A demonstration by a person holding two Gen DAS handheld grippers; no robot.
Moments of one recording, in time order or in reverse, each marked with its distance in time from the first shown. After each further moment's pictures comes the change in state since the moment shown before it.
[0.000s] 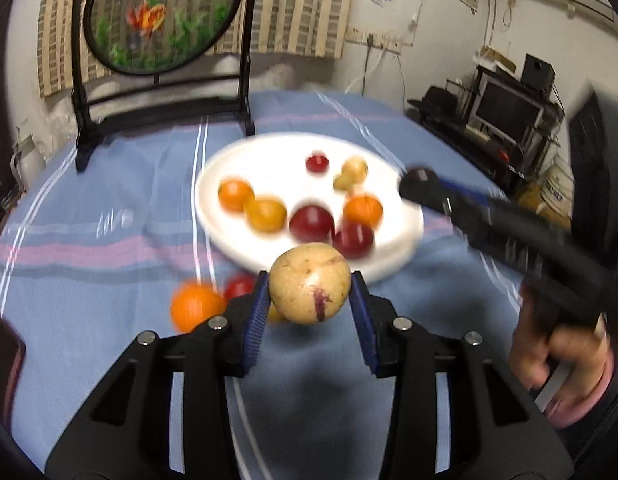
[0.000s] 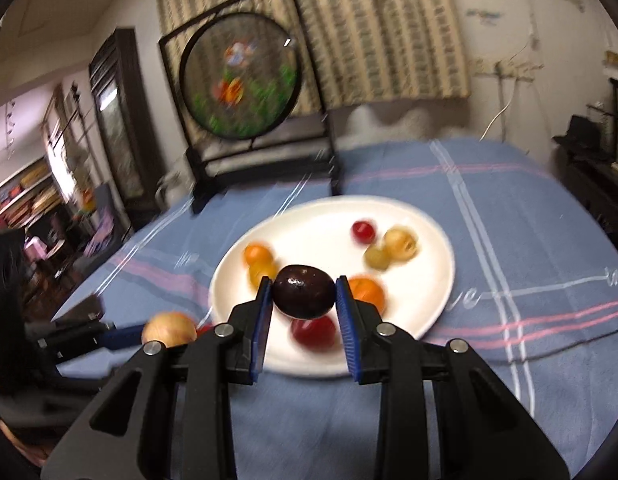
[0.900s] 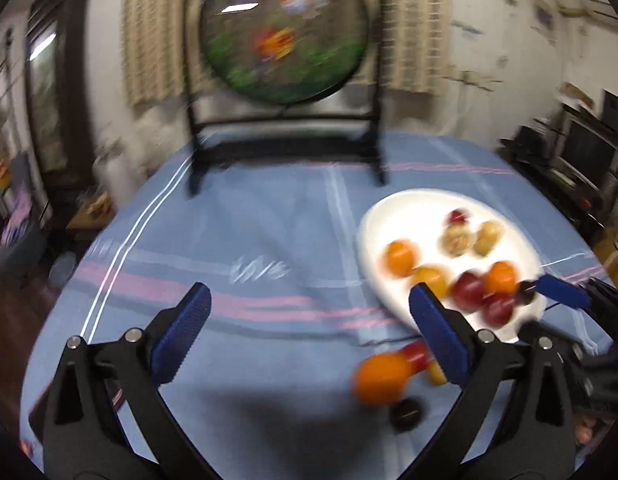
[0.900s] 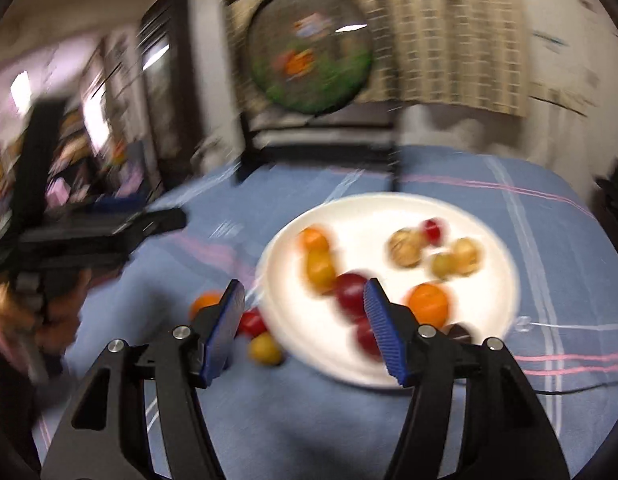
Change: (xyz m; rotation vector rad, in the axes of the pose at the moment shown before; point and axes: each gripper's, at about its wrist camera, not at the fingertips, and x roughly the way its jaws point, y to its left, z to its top) left arm -0.023 0.106 0.008 -0.127 -0.080 0.307; right arm 0.027 0.059 -0.011 -0.222 0.116 0.144
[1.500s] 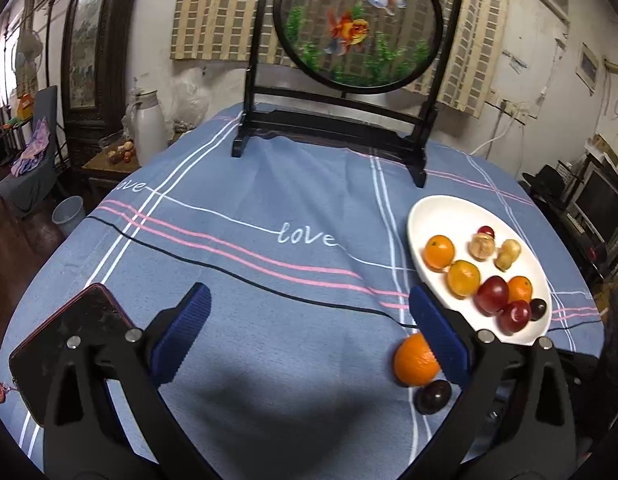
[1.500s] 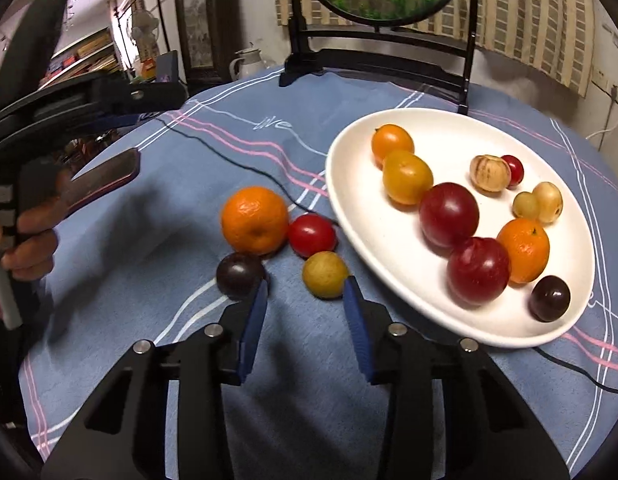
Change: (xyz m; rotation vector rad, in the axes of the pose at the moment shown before) left arm -0.012 0.039 -0.015 -0.171 0.016 0.013; right arm 0.050 0.030 -0.025 -0.090 0.265 0.065
